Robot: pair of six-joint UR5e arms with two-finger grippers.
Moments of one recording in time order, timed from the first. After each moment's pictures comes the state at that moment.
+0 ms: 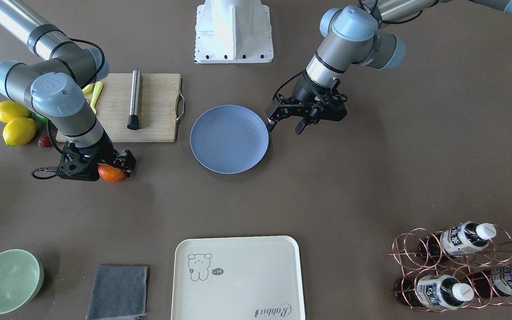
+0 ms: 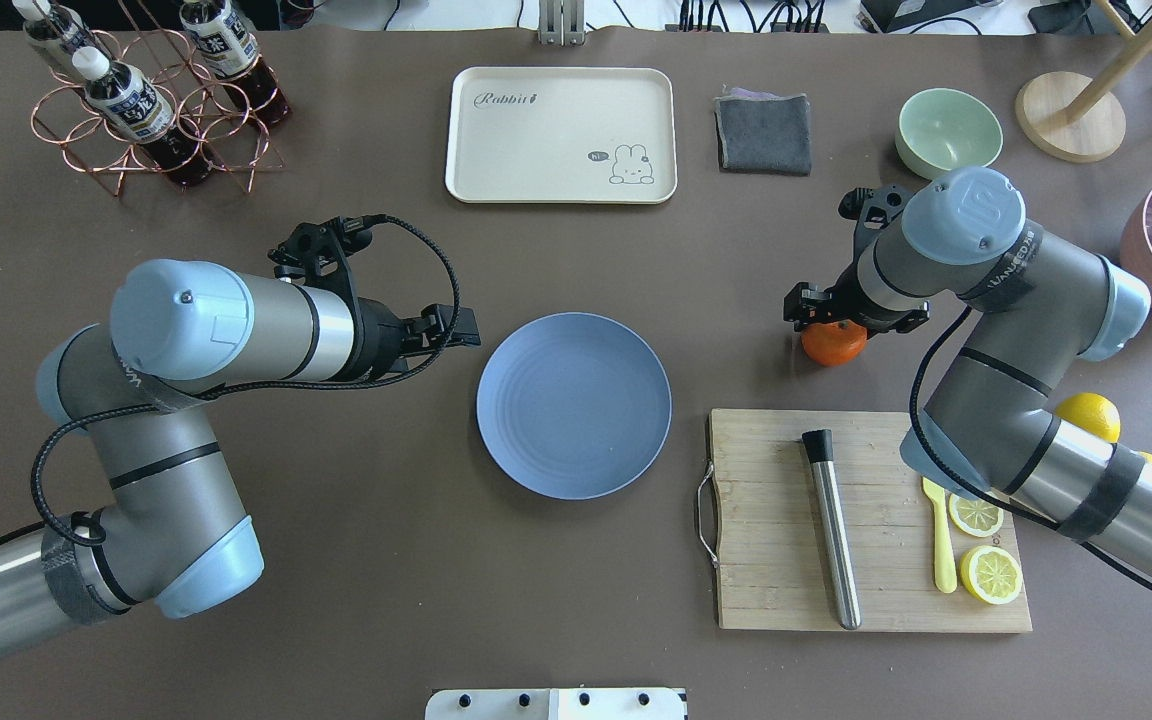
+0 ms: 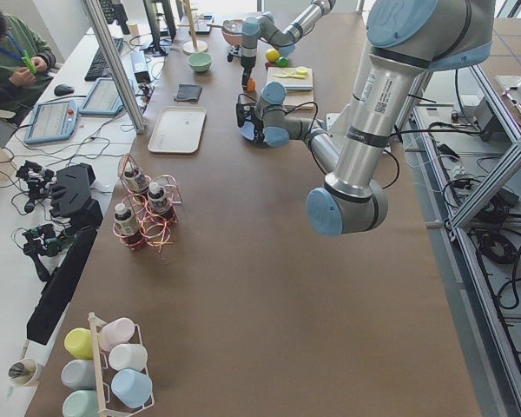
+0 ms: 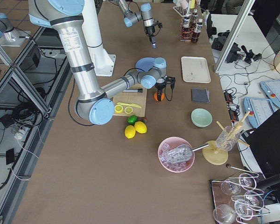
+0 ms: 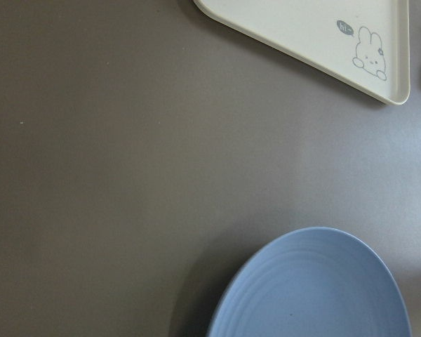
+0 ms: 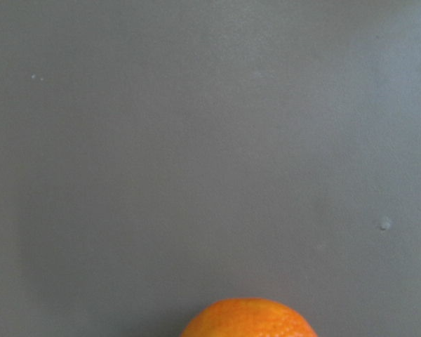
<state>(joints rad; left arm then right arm) -0.55 -2.00 -1.76 -2.19 -1.79 -1.53 0.74 -1.23 1.61 -1.26 1.95 1.15</state>
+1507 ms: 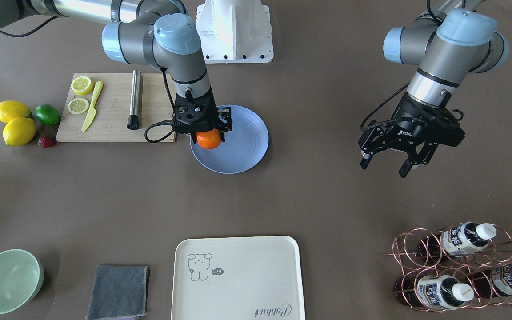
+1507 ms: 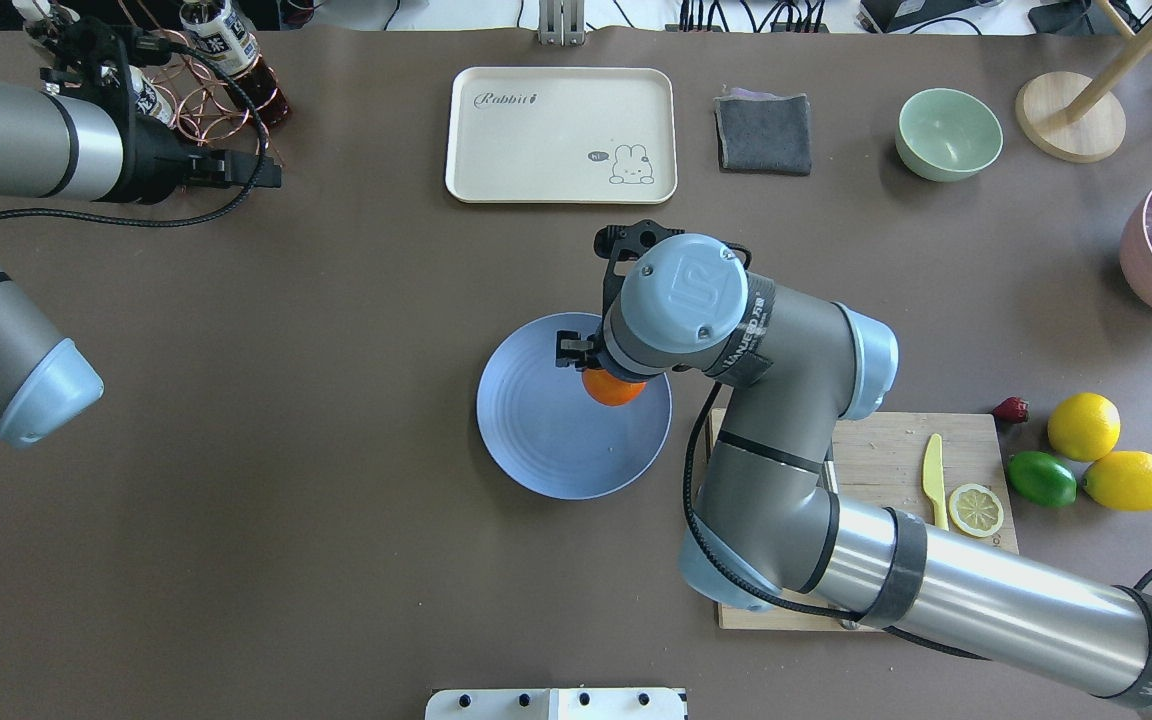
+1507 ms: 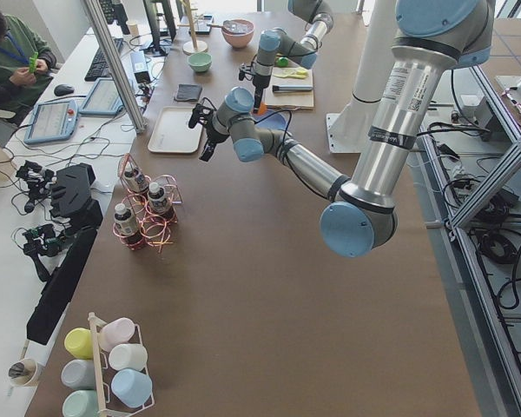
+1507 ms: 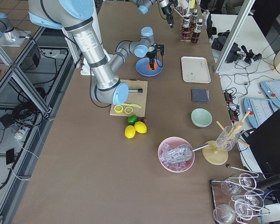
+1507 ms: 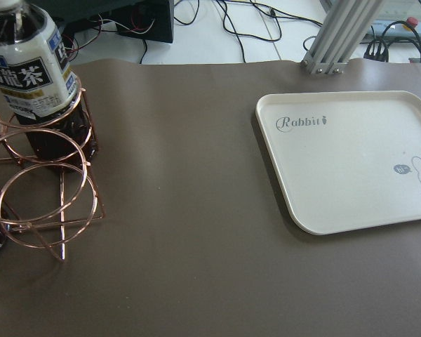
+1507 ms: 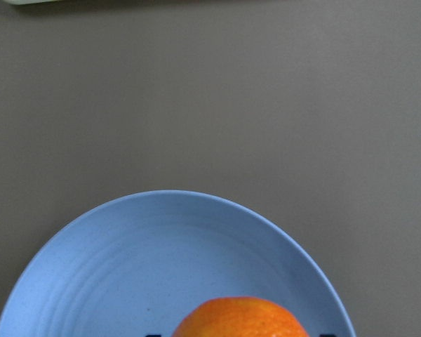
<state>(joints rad) -0.91 -1.88 -1.76 -2.17 -1.86 -0.95 0.47 -0.89 1.63 -1.45 1.73 1.27</state>
